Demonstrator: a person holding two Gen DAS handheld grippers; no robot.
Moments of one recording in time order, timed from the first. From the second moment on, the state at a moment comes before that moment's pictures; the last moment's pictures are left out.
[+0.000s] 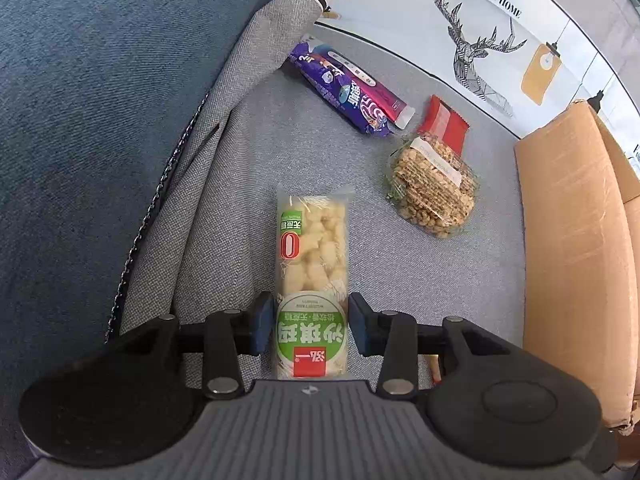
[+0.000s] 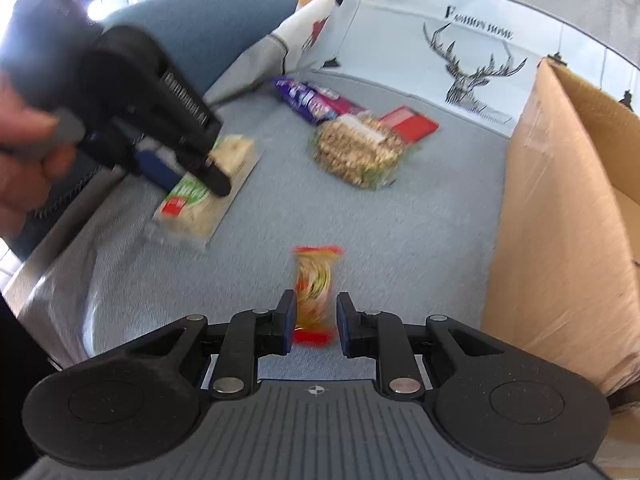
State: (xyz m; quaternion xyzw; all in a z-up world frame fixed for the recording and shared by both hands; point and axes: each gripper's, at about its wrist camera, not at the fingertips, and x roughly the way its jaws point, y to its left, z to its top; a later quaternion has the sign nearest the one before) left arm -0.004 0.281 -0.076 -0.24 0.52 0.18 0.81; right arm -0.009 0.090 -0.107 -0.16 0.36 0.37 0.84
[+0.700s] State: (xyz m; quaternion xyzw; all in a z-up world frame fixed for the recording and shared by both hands) left arm 0.013 0.262 -0.085 -0.17 0.54 0.17 0.80; right arm 0.001 0.096 -0.119 -0.15 0.36 0.36 0.85
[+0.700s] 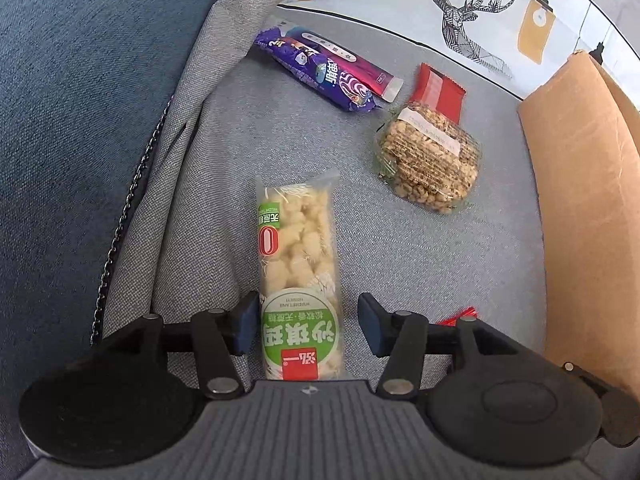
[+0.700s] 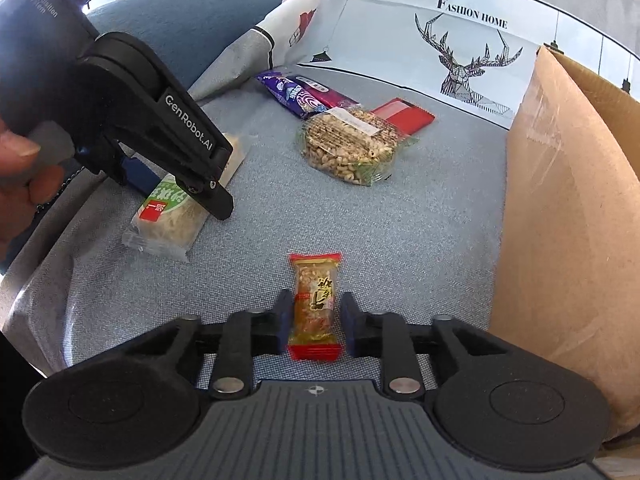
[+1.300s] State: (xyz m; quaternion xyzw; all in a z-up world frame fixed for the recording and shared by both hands) left arm 0.011 0.269 -0.077 -0.18 0.51 0.19 0.82; right arm 0.000 0.089 -0.112 -0.13 0.34 0.35 0.86
